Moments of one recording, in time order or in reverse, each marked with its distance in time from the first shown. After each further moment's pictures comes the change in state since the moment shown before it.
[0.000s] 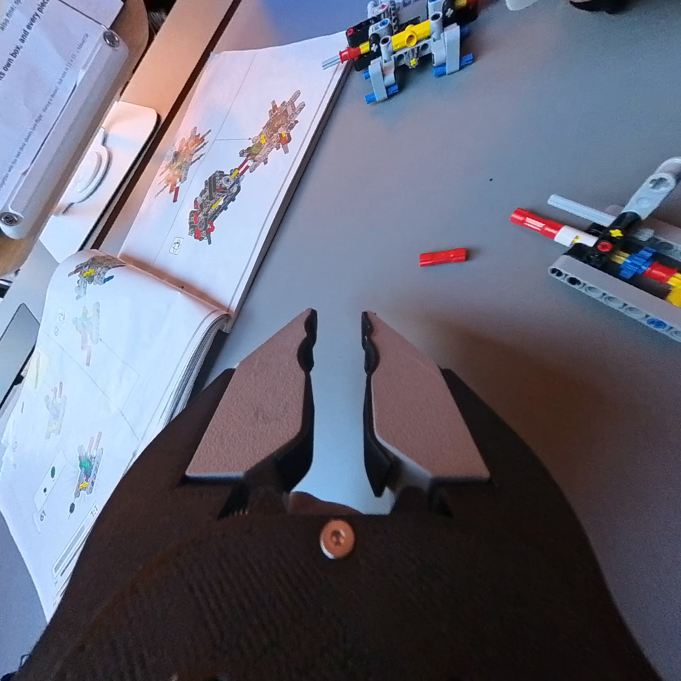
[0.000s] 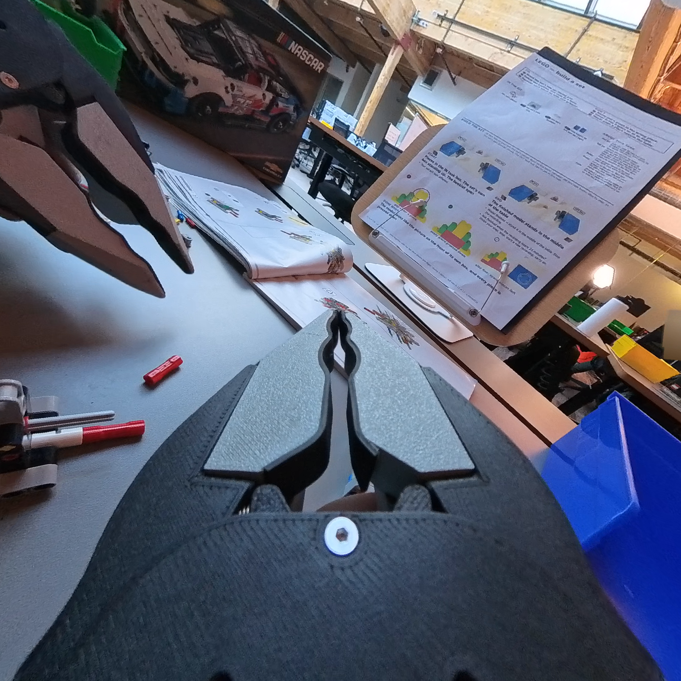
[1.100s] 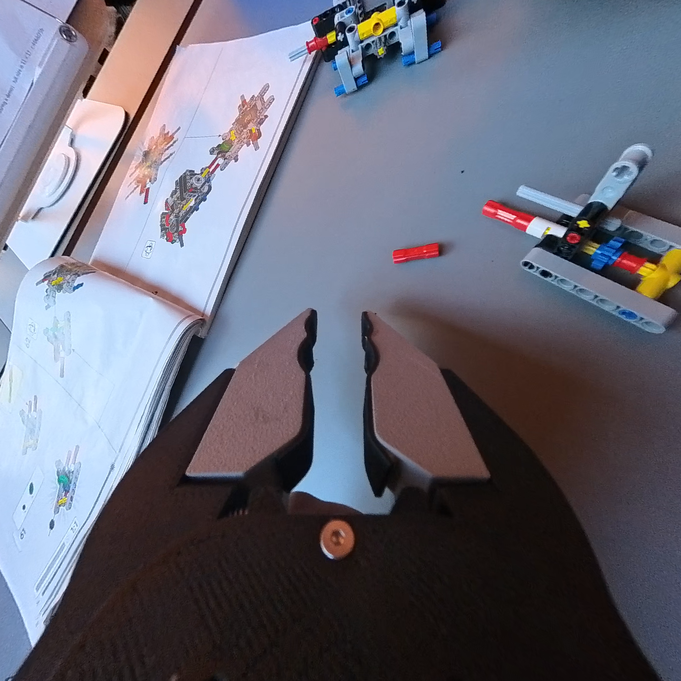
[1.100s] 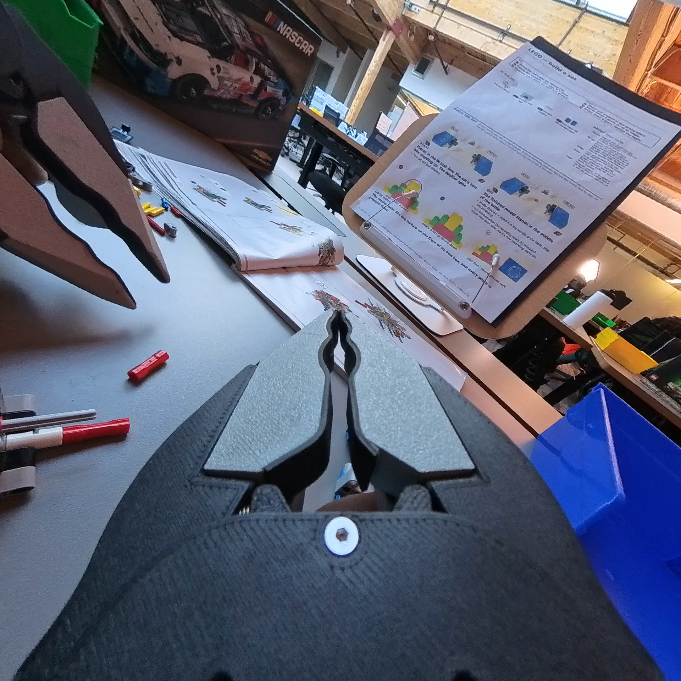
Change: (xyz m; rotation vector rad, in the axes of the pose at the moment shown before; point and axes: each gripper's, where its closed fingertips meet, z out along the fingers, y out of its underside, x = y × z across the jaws) left arm 0.014 0.002 0.004 -0.014 0.041 0.023; right arm 0.004 0.005 0.001 -0.026 0.027 -0.016
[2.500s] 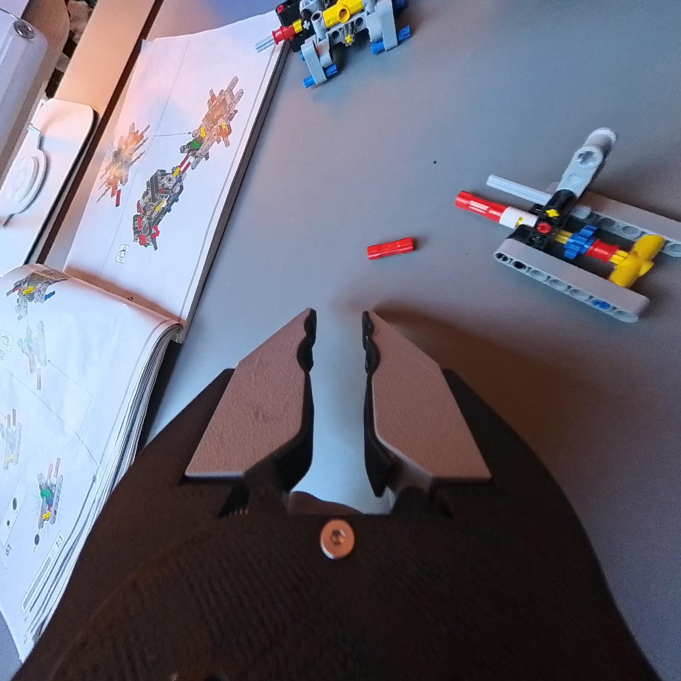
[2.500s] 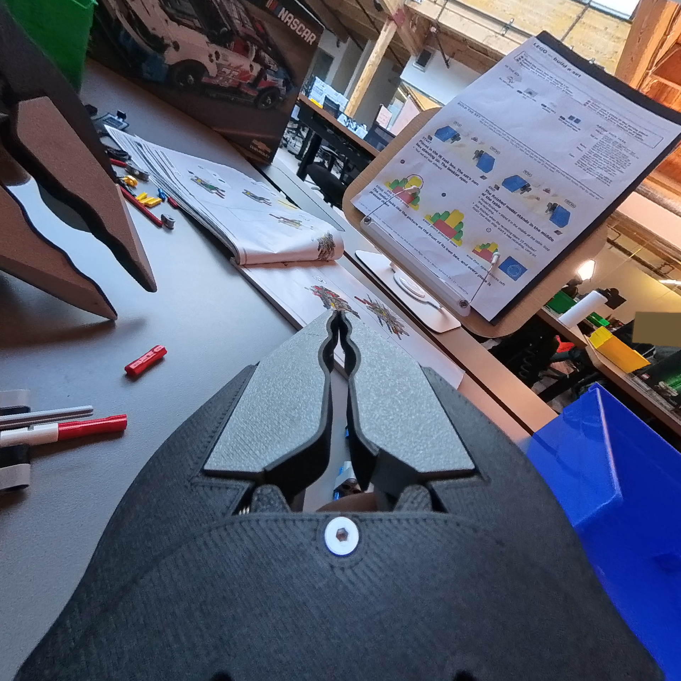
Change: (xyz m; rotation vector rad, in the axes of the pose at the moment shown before) left arm 0.013 0.003 0.003 -0.017 0.037 0.027; right arm -0.001 0.002 0.001 -0.017 0.003 -0.018
